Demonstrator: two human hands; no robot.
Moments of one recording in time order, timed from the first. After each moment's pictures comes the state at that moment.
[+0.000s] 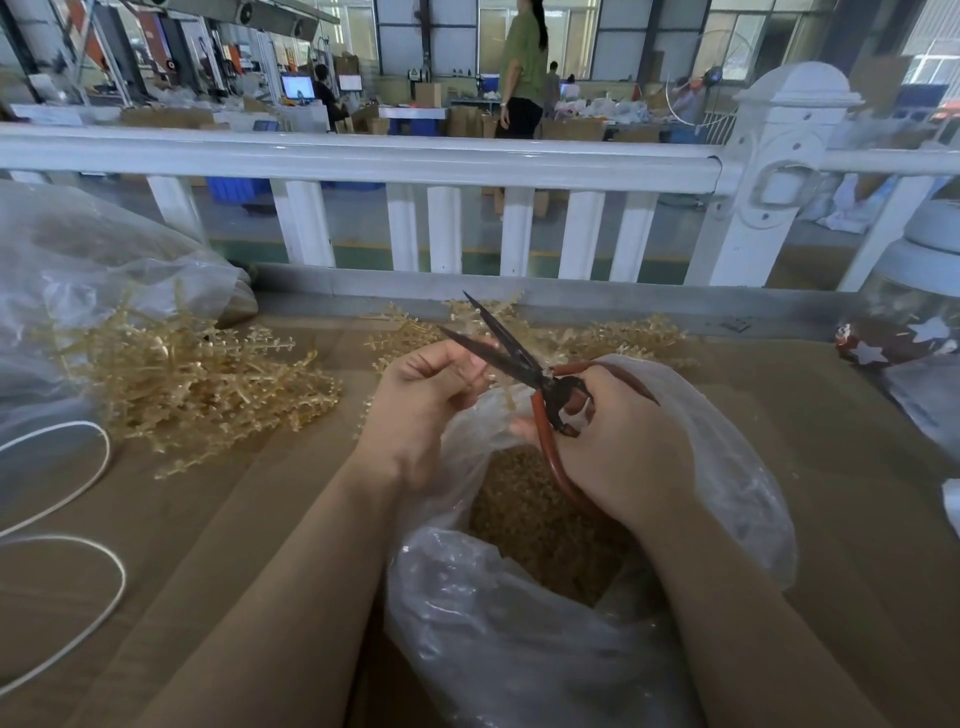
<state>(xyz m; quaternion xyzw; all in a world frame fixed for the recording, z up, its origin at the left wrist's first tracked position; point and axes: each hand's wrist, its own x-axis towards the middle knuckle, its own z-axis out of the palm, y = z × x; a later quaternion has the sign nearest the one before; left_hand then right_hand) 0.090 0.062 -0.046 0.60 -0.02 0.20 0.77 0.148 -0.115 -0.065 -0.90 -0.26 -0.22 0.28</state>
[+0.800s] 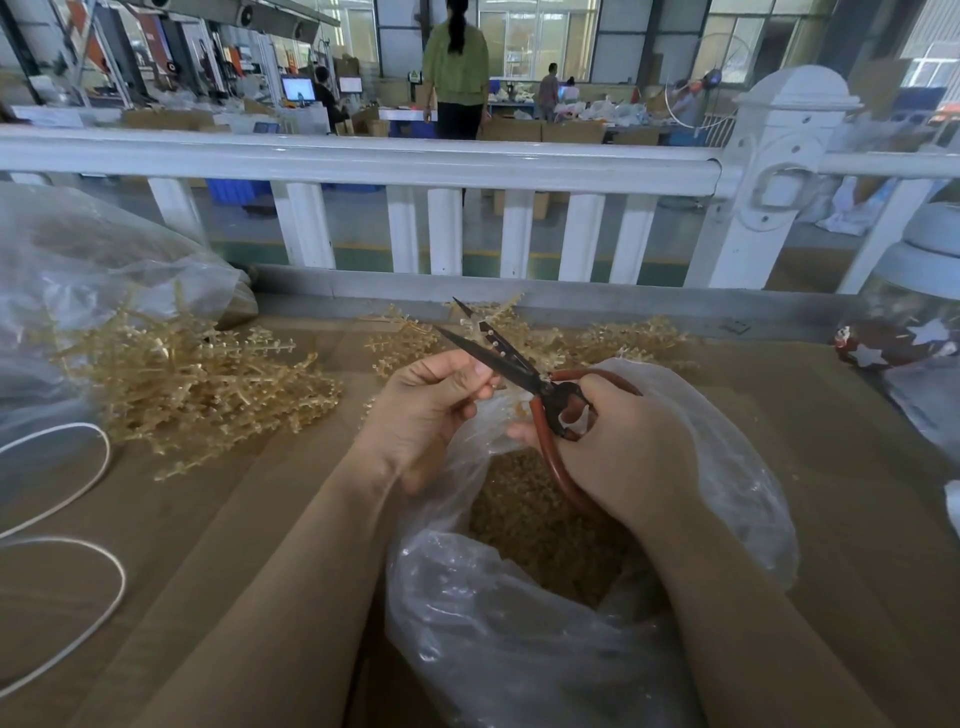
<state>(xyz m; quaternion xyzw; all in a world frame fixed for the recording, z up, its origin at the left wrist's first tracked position) 0.088 0.061 -0.042 0.56 -0.02 0.13 0.82 0.139 -0.116 -0.056 -0.88 -0.29 -0.25 0.29</state>
